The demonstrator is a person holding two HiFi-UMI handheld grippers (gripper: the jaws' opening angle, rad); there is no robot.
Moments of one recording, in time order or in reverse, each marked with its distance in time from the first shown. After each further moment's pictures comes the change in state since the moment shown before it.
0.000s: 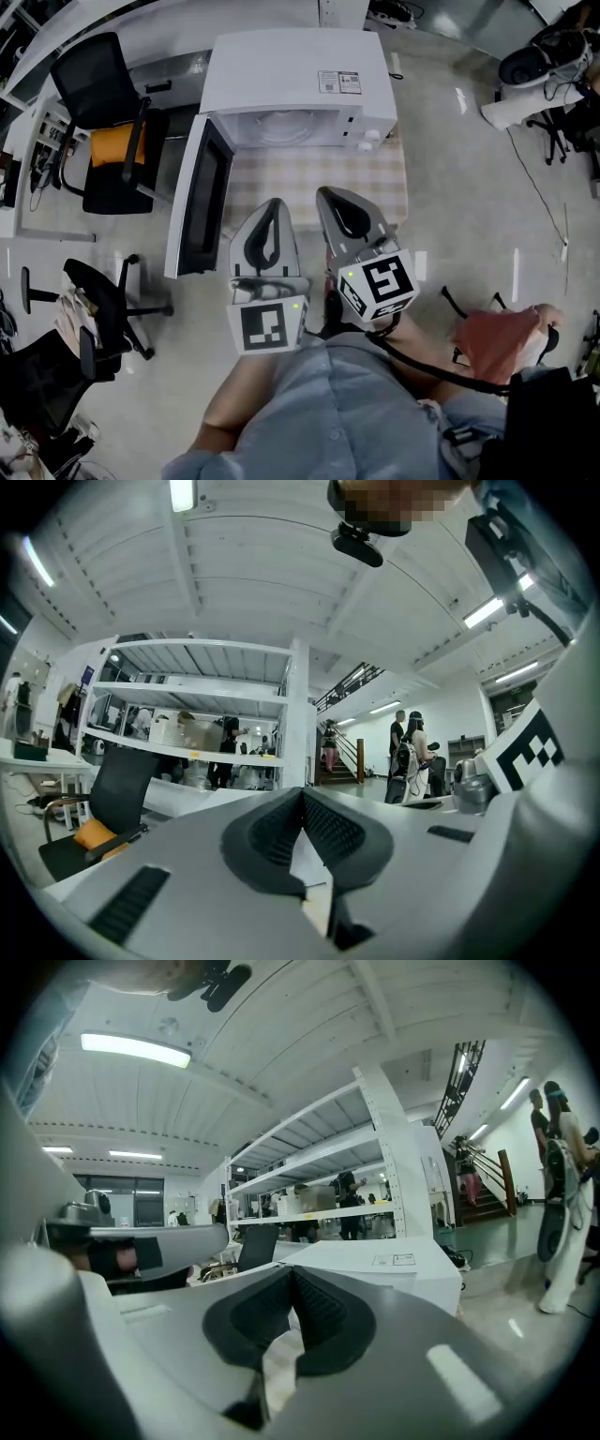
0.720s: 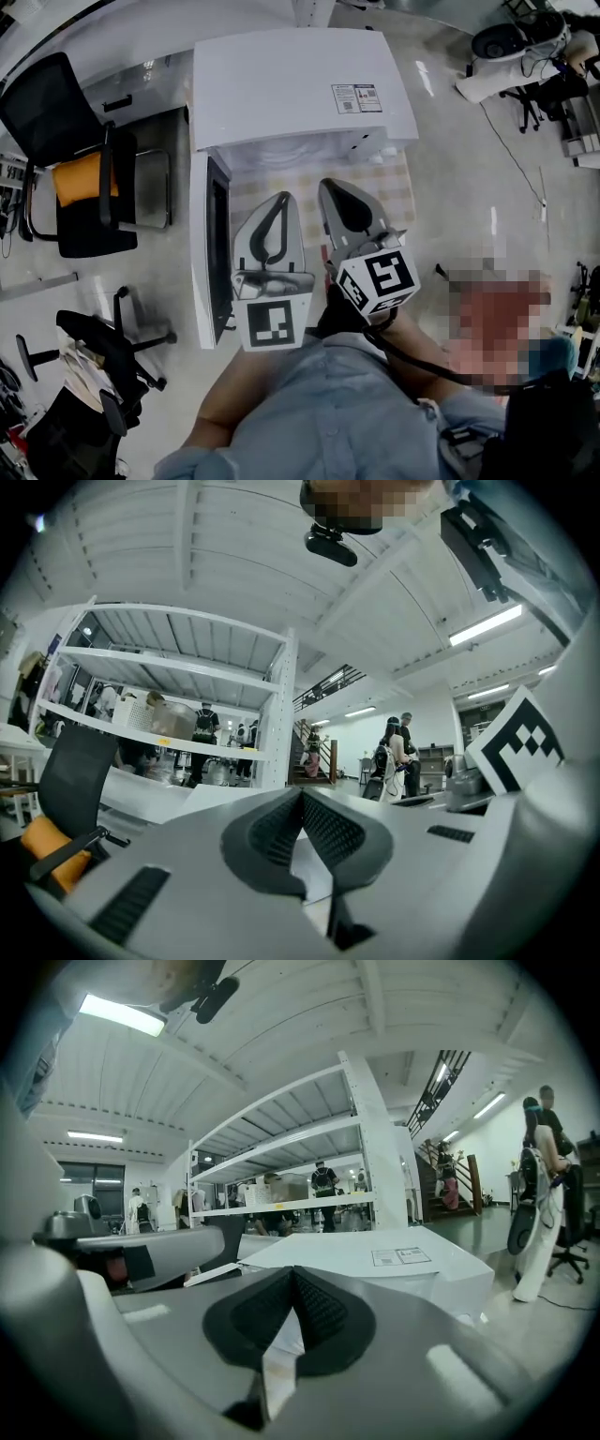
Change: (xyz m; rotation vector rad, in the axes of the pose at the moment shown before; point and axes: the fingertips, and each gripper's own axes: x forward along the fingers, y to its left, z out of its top) left arm 0.100 0.080 -0.037 -0.044 0.032 -0.209; right arm 0.120 -0.033 -0.019 0.036 0.056 -0.212
